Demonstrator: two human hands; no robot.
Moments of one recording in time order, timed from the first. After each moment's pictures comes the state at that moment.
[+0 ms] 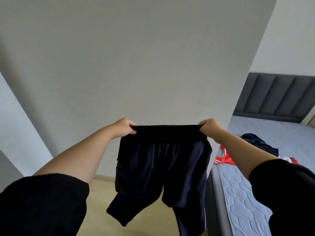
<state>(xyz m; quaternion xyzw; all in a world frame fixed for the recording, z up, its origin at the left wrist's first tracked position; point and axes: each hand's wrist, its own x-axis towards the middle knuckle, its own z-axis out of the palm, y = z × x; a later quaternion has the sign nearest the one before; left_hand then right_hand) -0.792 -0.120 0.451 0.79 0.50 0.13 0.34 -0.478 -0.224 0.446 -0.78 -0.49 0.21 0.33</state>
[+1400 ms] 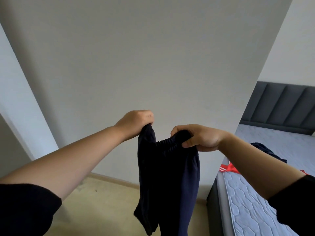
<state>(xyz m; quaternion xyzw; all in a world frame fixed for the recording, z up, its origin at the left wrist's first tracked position) -0.802 -0.187 0.494 0.93 0.28 0.22 -0.10 -0.565 -0.276 0.498 -0.35 -0.64 0.64 0.26</state>
